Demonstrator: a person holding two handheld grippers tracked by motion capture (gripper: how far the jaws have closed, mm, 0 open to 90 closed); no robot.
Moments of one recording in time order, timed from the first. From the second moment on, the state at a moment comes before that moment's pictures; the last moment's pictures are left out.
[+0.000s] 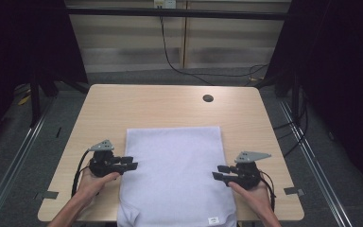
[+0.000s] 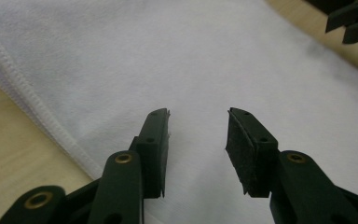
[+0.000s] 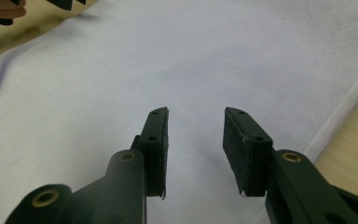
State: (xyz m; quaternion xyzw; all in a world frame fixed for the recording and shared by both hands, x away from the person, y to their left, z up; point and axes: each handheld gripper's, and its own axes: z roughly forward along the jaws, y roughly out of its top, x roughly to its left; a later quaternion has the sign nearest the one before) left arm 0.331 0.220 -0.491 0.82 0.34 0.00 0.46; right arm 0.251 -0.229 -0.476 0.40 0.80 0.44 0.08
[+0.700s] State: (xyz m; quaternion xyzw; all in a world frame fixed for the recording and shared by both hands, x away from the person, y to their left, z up) left arm 0.332 0.224 -0.508 0.83 0.34 0.02 0.44; right arm 0.266 -0.210 -0.501 0.40 0.82 0.40 0.06
